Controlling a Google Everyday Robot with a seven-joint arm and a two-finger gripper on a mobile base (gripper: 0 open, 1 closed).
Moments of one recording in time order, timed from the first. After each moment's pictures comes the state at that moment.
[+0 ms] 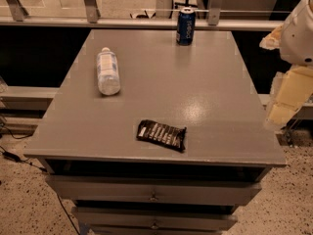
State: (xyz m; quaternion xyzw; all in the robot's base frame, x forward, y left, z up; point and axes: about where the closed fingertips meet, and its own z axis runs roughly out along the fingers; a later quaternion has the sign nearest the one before) arm 0.438 -0.217 0.976 -0.60 0.78 -0.03 0.16
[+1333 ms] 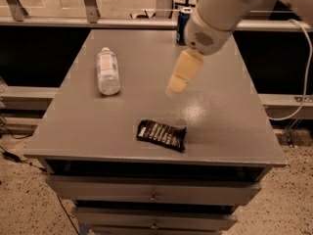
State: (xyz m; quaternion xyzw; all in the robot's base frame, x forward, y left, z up) arm 0.549 -0.083 0.939 -0.54 0.82 0.03 0.20
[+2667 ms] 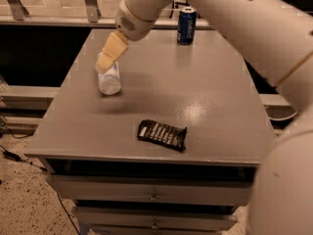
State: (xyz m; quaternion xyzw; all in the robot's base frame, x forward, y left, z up) arm 0.643 0.073 0.931 -0.51 0.81 0.13 0.25
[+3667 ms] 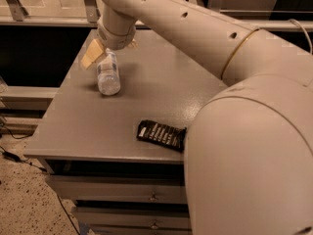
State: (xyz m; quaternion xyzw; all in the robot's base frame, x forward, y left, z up) arm 0.715 0.120 0.873 -0.33 0.91 0.10 0.24
